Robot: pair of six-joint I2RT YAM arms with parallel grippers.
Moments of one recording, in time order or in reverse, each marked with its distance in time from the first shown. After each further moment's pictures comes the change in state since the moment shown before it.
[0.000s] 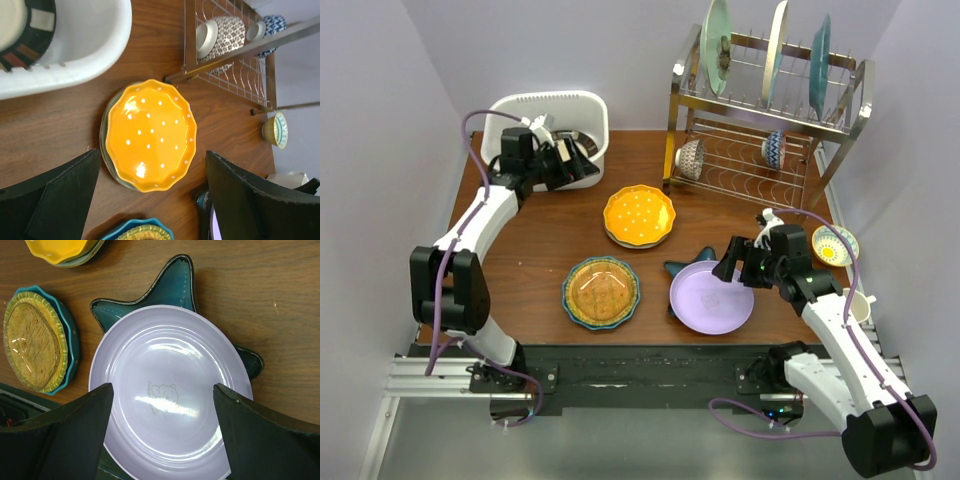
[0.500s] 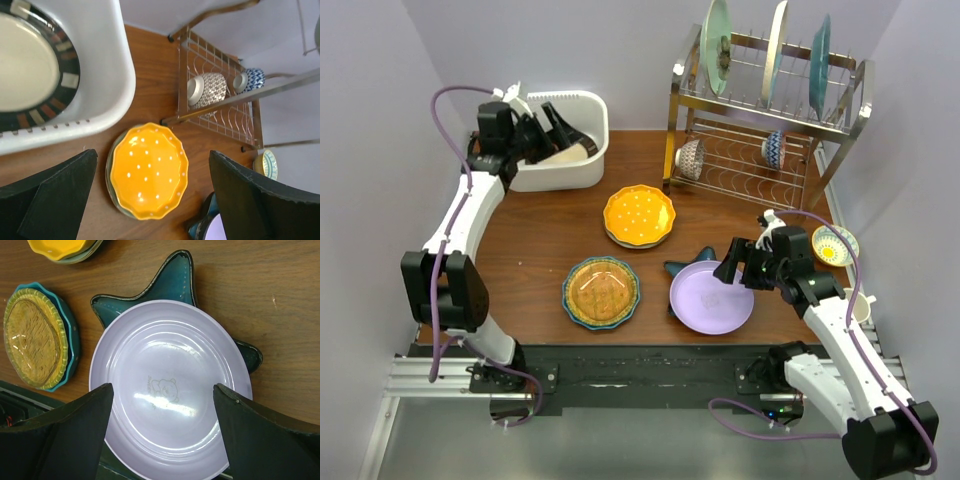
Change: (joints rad) left arm 0.062 0.010 0.178 -0.025 -0.046 -0.040; right arm 0.000 -0.027 0.006 -0.035 0.003 -0.004
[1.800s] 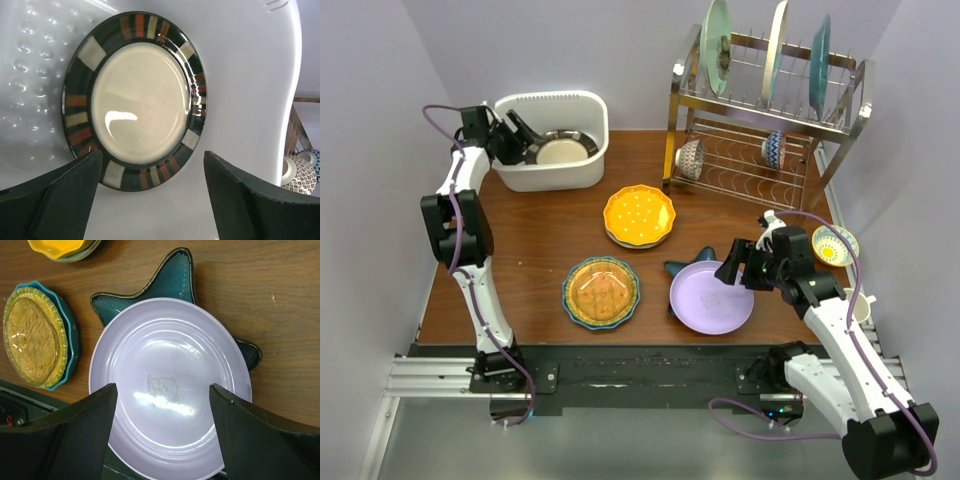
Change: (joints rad) left arm 0.235 0.590 0.430 -0.119 0.000 -0.047; right arm 0.000 -0.006 0.000 -0.011 0.000 0.000
